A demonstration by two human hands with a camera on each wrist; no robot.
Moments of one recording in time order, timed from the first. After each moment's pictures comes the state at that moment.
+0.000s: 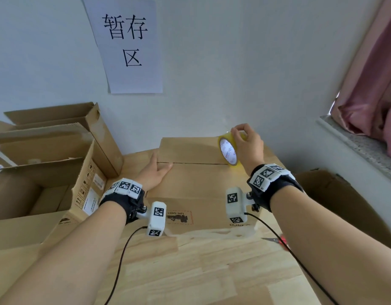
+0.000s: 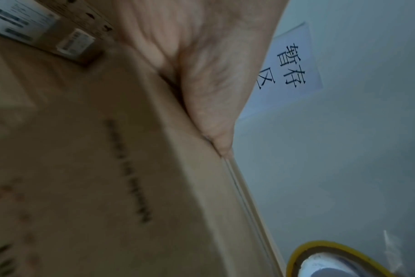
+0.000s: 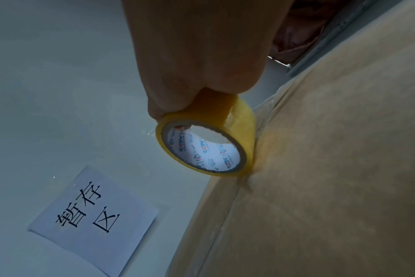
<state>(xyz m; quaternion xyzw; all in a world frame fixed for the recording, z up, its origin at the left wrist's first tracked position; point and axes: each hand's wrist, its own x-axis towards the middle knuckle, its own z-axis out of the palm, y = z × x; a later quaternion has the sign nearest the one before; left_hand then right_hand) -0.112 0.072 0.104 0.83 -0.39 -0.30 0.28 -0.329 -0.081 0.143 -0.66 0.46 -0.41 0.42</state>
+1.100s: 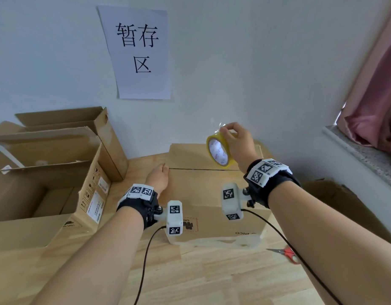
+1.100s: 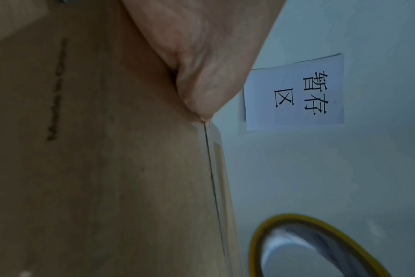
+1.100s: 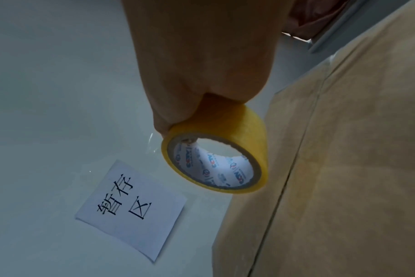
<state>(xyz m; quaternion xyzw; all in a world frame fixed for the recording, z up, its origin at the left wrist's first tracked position) -0.117 0.058 0.097 0.86 -0.30 -0.25 0.32 -0.290 -0.079 0.165 -0.68 0.40 -0.37 0.49</state>
